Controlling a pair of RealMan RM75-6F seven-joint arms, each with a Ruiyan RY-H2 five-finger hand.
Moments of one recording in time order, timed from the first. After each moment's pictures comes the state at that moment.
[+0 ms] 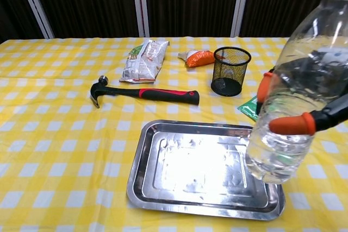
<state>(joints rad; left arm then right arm) -0.12 -1.15 0.00 -1.66 1.59 1.48 0.01 0.36 -1.22 0.12 -2.17 -1.27 0.98 0.25</state>
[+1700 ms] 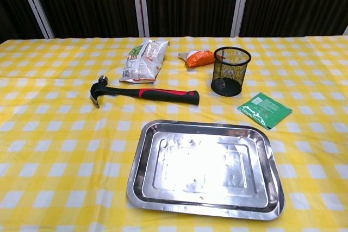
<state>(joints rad) -0.13 -1.15 0.00 -1.66 1.58 1.47 0.01 0.22 -0.95 0.13 -1.95 -1.43 1.13 0.70</state>
